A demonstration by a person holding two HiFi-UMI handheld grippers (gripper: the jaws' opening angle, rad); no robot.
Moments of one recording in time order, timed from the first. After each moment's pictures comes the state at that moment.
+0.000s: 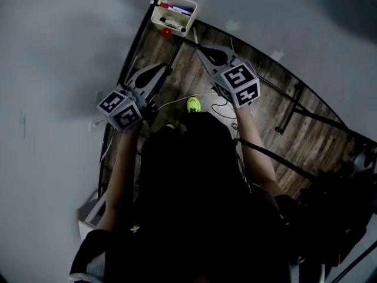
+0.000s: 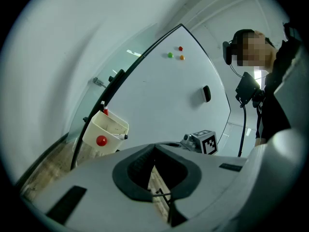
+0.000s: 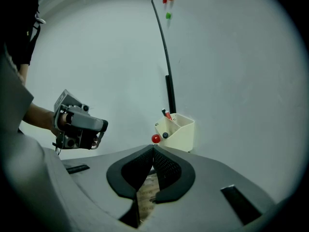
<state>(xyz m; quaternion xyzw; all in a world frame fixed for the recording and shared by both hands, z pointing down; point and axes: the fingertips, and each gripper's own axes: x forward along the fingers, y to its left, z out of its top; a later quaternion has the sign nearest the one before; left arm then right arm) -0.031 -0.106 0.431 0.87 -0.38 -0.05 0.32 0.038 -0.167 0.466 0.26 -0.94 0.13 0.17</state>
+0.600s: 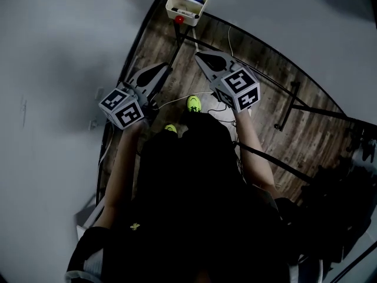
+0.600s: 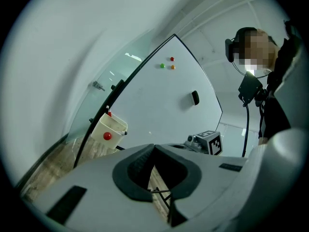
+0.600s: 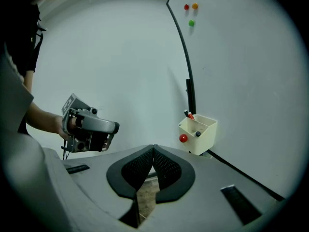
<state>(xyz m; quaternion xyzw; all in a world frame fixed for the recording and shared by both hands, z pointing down) -0.065 -0.044 0.421 0.88 -0.37 -0.06 0.30 0.002 -0.087 0.446 0.25 -0.95 0.13 0.16</state>
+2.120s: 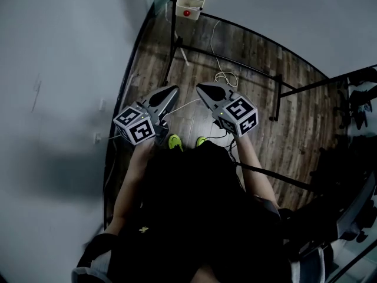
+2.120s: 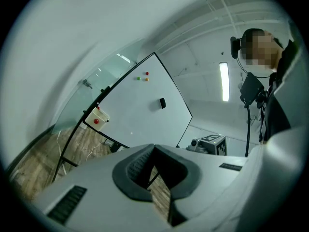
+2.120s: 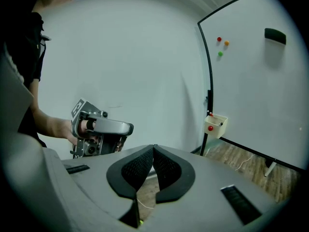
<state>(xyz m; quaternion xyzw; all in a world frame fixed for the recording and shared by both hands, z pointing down) -0.113 0.174 0.395 0.91 -0.27 -0.11 0.29 -0.056 0.167 0.408 0.31 -0.93 0.10 0.17</state>
